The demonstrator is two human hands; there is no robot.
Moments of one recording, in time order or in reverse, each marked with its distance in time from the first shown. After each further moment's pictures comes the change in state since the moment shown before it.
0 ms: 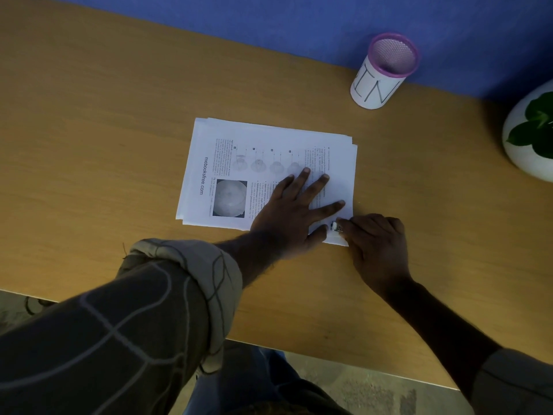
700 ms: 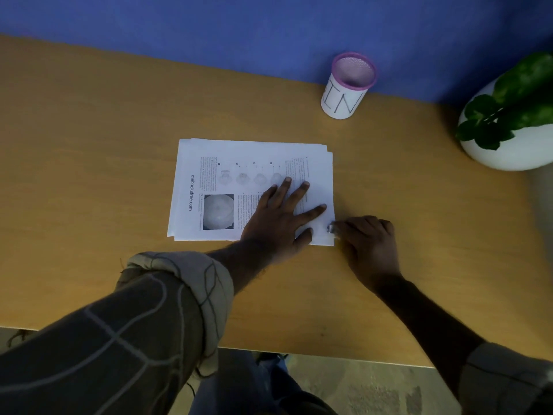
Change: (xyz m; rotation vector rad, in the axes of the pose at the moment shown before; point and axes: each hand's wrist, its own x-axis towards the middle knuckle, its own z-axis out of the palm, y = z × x) left_hand 0.001 0.000 -0.006 0.009 -0.041 0.010; right_hand -0.014 0.007 -0.007 0.020 -0.021 0.148
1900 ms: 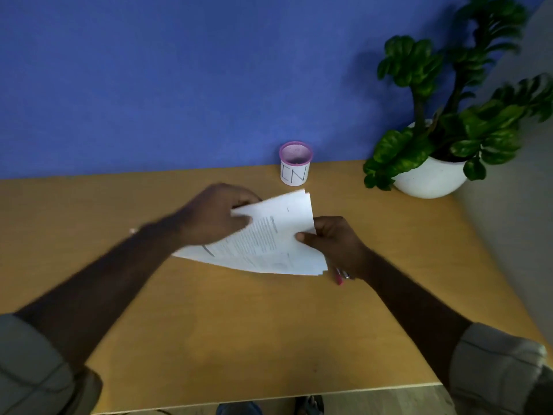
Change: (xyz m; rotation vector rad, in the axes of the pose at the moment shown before) left_hand 0.012 -0.010 -0.243 -0.451 -0.046 -0.059; right_hand 0.075 -0.027 -0.109 1.109 -0.116 0.474
